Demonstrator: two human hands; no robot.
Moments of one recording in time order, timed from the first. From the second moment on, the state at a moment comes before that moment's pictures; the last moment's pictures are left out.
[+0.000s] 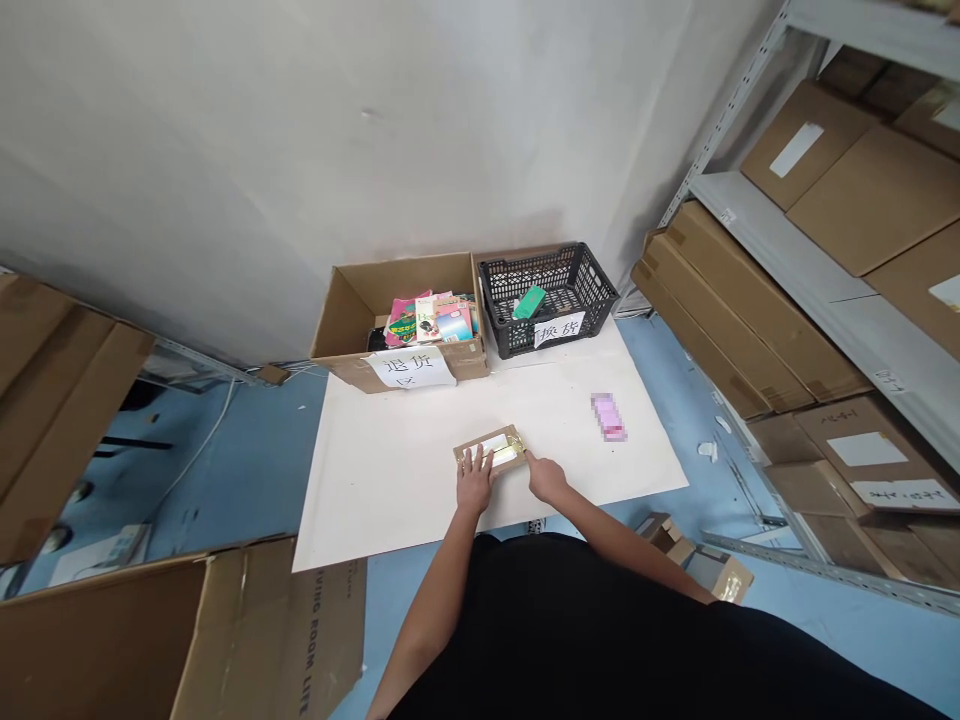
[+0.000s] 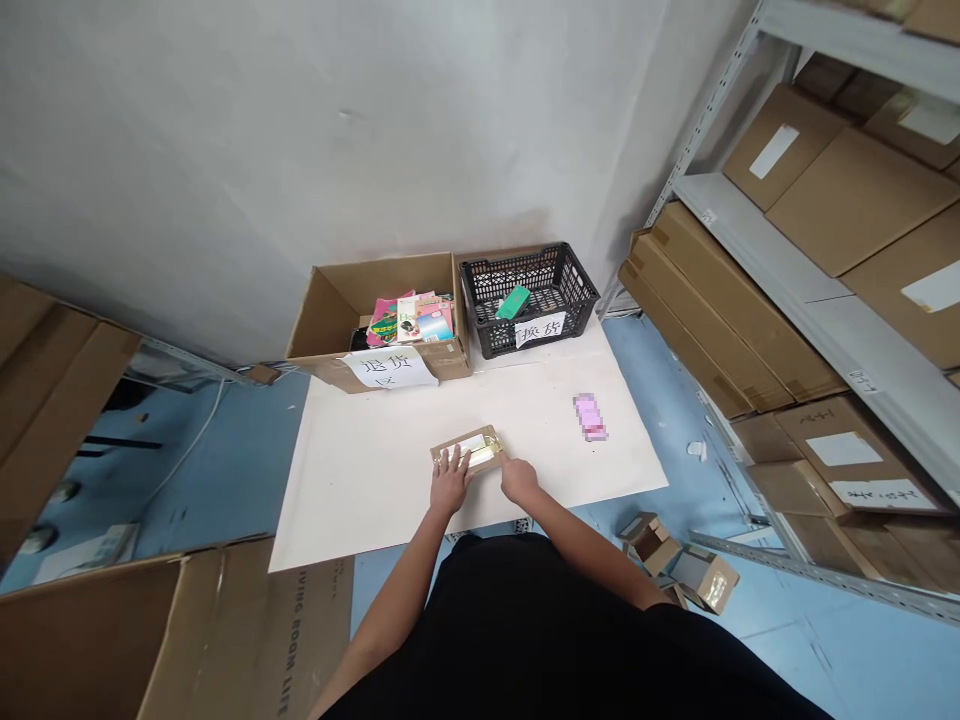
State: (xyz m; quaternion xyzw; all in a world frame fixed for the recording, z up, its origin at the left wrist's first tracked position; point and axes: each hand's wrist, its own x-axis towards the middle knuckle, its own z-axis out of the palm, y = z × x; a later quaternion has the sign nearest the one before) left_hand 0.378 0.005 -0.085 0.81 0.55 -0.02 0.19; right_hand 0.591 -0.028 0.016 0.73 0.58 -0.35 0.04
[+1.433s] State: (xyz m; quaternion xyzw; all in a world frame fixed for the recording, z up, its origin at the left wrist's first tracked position) left_hand 0.431 0.002 -0.080 0.83 0.55 -0.07 0.10; right_hand 0.641 0.059 -0.018 0.82 0.44 -0.33 -0.16
